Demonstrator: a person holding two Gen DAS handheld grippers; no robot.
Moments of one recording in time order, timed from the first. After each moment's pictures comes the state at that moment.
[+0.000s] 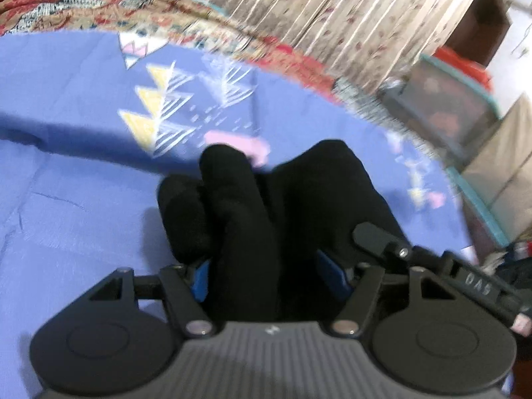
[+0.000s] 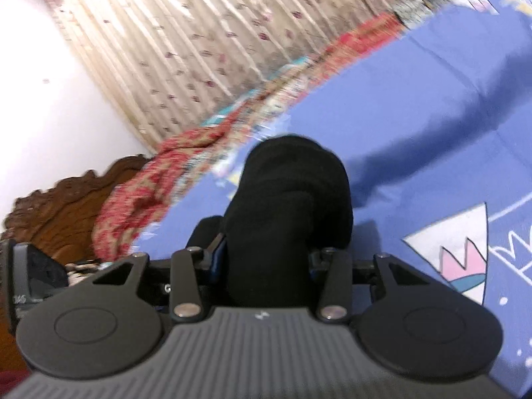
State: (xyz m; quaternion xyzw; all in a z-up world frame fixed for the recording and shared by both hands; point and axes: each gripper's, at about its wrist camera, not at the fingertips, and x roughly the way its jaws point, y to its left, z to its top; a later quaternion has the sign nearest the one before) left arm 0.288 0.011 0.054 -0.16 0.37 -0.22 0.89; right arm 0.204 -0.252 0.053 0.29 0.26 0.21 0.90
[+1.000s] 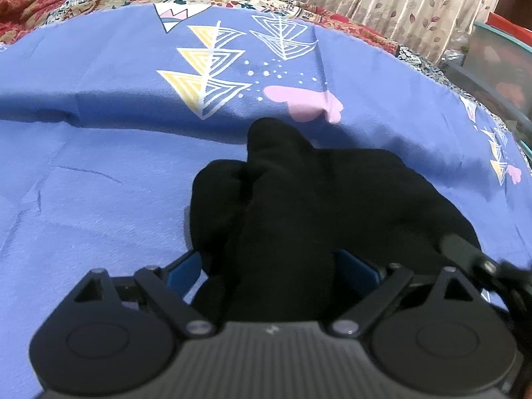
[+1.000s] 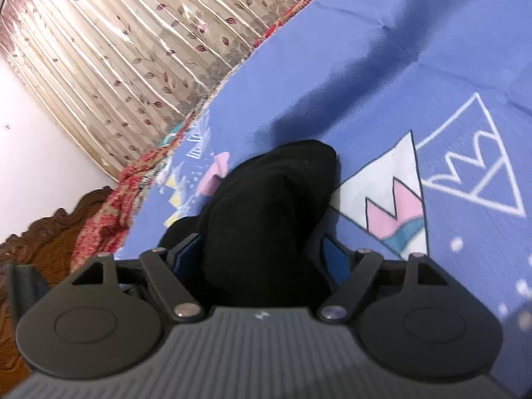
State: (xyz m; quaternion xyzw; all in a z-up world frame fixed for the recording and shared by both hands) left arm 0.300 -0.007 0.008 -0.10 0.40 -0.11 0.91; right arm 0.189 -0.283 -0.008 0.36 0.25 0.15 0.88
